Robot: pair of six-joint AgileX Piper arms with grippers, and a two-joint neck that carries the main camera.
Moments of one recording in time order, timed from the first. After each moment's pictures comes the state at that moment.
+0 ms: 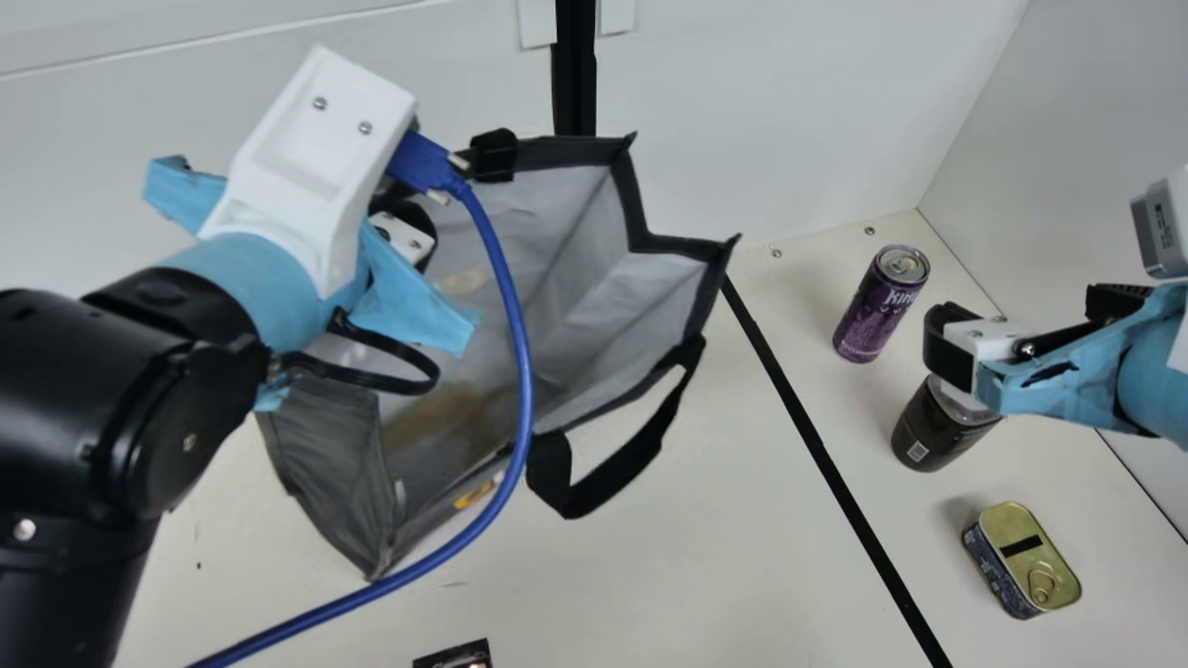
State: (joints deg) left arm -45.1 112.0 -143.3 18.9 69.9 6.1; right arm -35.2 59.0 -86.0 17.9 69.7 -23.2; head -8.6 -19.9
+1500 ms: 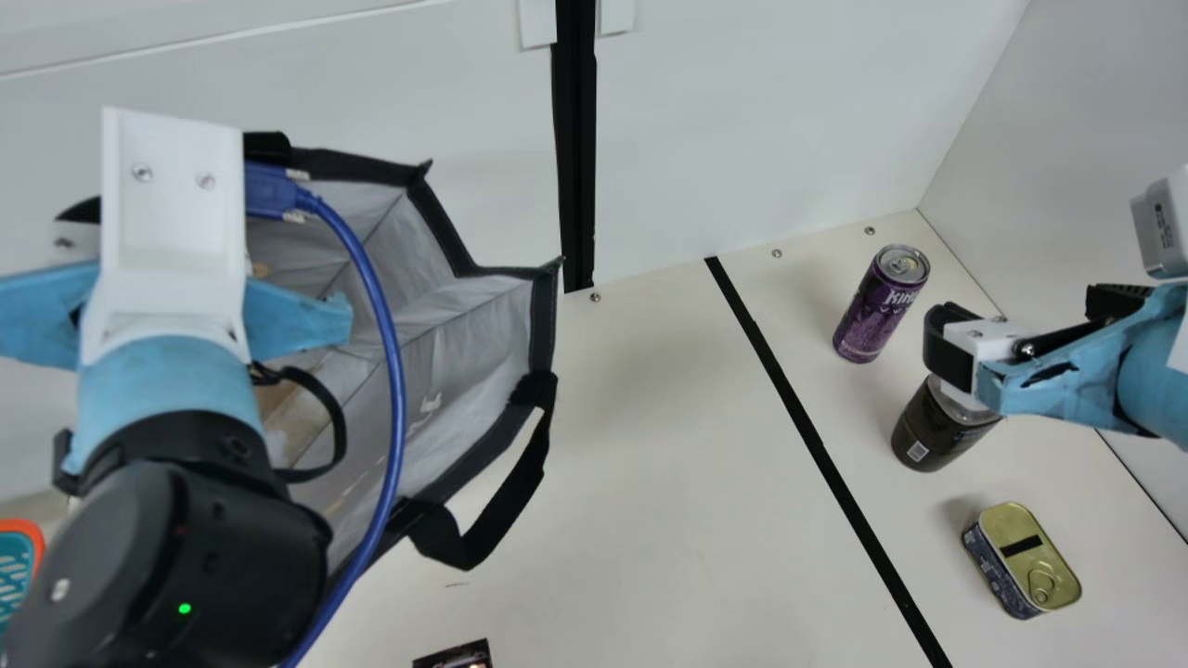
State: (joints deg) left arm -52.7 98.9 -110.3 67.0 69.9 -35.7; right arm -35.2 59.0 -86.0 17.9 69.7 -23.2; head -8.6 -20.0
